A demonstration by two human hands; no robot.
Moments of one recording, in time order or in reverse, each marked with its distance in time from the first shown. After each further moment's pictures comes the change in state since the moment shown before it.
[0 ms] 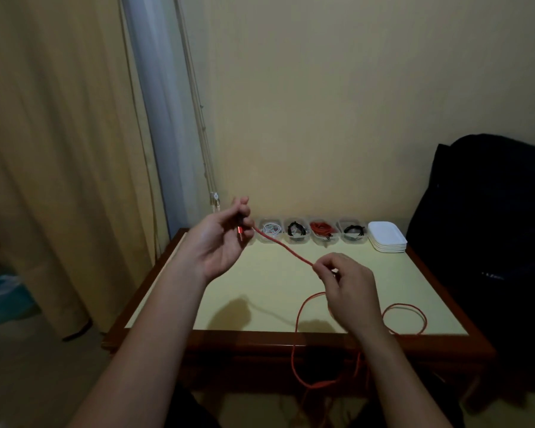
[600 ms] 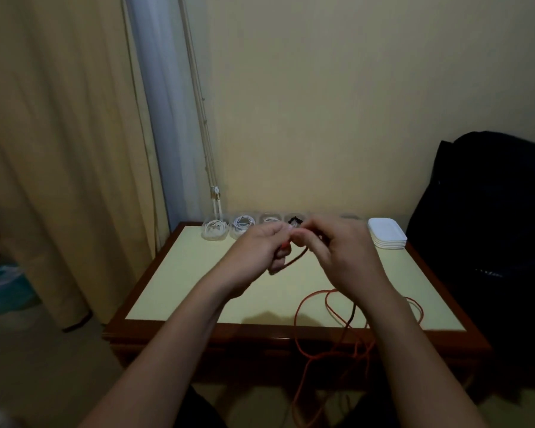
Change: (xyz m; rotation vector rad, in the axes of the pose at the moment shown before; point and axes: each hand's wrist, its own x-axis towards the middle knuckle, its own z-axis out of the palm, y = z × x) left_hand -0.021 -0.045 0.016 0.831 -0.208 0.119; right_hand 0.038 -0.058 -0.030 0.064 -0.047 -0.371
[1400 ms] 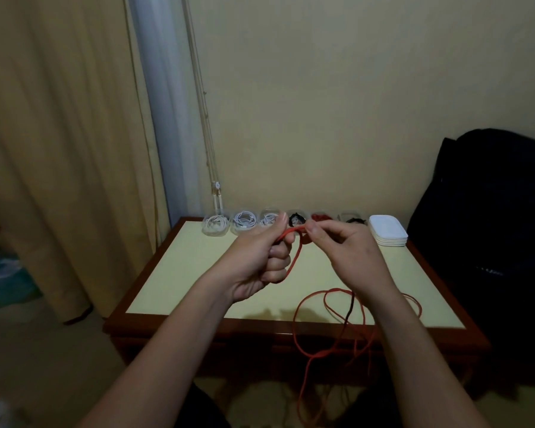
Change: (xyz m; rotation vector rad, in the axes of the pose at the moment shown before) left_hand -0.004 -0.004 0.003 -0.495 -0.026 -0.201; right_hand -0.012 0.002 -0.001 0.425 -0.050 0.459
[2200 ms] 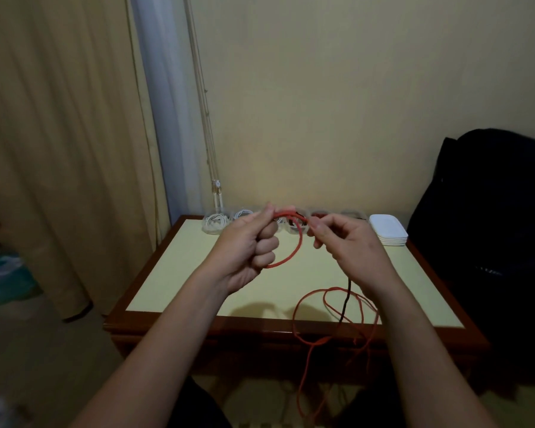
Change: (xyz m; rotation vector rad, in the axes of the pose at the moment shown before) left_hand 0.001 0.007 -0.013 -0.125 -0.017 0.156; right_hand 0.004 -0.003 -0.008 0.017 -0.045 0.081
